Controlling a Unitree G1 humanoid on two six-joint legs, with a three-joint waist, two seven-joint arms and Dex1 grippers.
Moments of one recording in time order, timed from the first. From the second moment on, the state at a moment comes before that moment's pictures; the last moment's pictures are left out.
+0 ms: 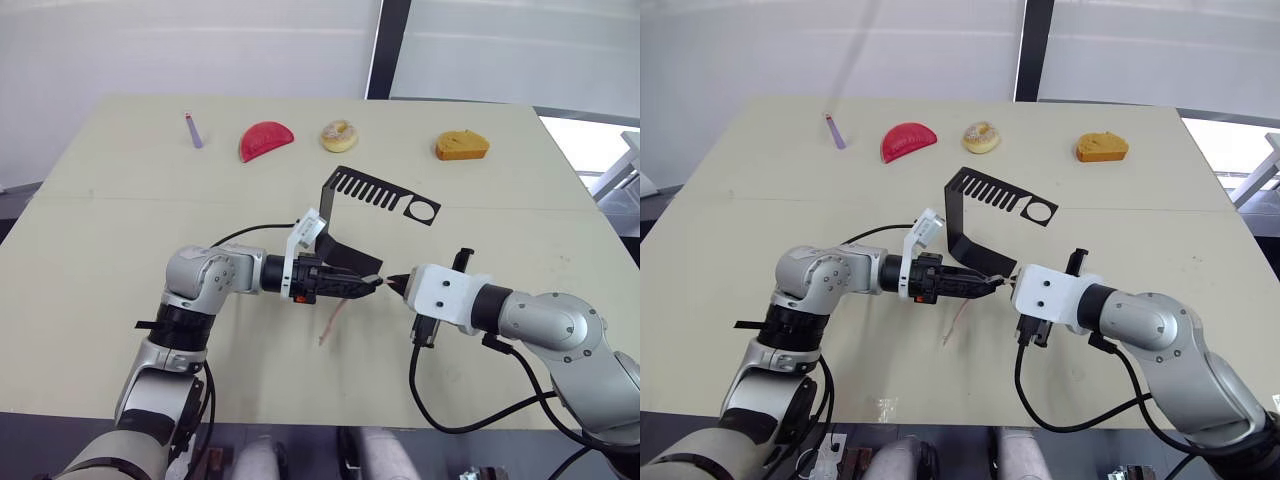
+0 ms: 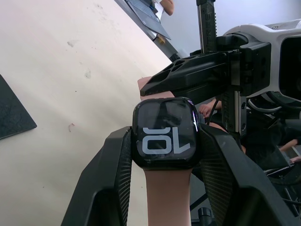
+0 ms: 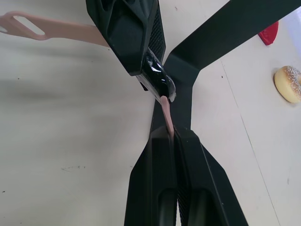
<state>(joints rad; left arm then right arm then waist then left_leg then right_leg) -0.76 0.32 -0.11 0.05 -0.64 1.22 -0.94 -0.27 -0.85 0.15 -0.80 -0.01 0.68 0.78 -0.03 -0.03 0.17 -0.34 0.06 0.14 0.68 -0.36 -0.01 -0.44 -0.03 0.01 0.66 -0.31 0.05</state>
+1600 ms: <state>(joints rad) -0.61 0.63 -0.20 0.01 -0.25 -0.17 -1.34 -0.02 -0.89 -0.35 -0.90 0.80 0.80 0.84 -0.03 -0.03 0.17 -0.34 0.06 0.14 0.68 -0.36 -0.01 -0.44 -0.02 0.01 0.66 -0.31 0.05</state>
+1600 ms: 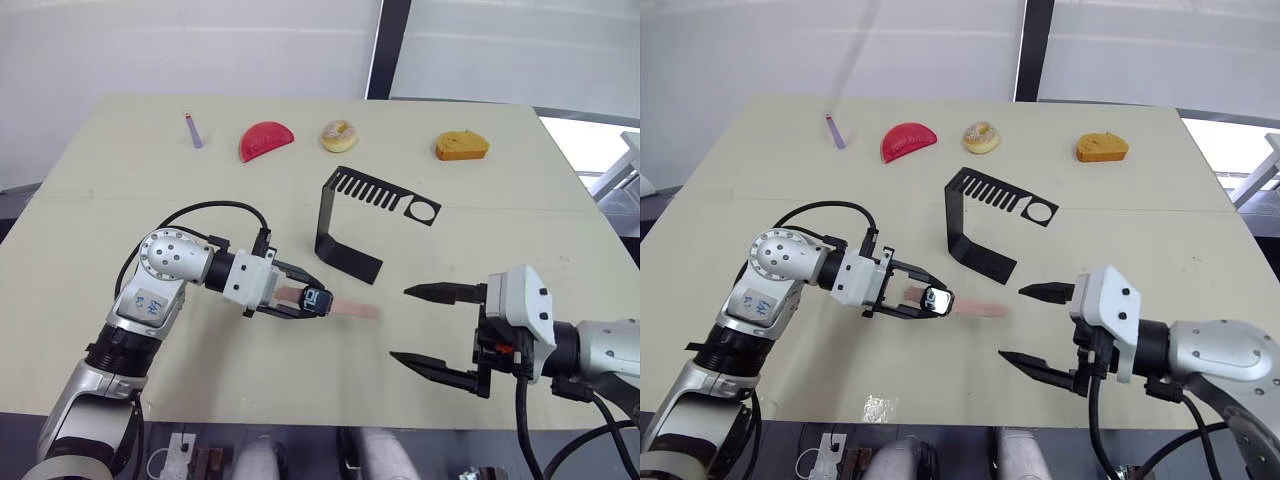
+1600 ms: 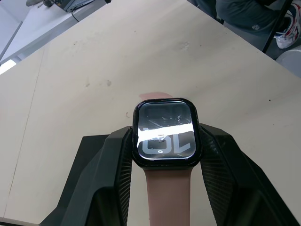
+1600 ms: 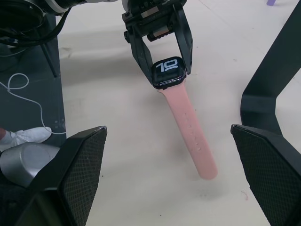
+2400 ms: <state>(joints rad) -0.83 0.45 -0.16 0.05 -0.67 1.32 -1.02 -0.19 -0.93 -0.01 -0.94 0.51 0.89 0.54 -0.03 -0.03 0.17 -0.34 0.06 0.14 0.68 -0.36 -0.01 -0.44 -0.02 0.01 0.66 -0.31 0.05</state>
